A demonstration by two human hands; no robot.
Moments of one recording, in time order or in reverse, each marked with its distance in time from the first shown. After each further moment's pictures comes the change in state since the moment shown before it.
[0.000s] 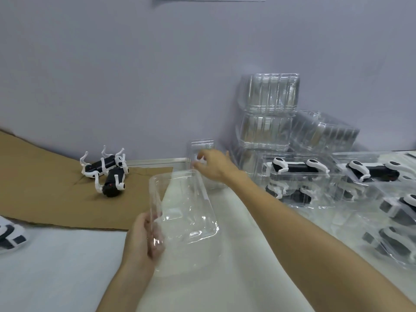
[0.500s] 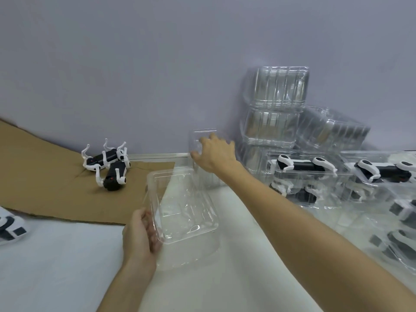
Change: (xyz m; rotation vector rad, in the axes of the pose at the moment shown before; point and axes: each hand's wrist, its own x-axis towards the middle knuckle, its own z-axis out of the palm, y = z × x) left_hand 0.013 -0.011 -0.004 -0.015 0.125 0.111; right_hand 0.011 -0.019 -0.002 -0.375 0.079 0.054
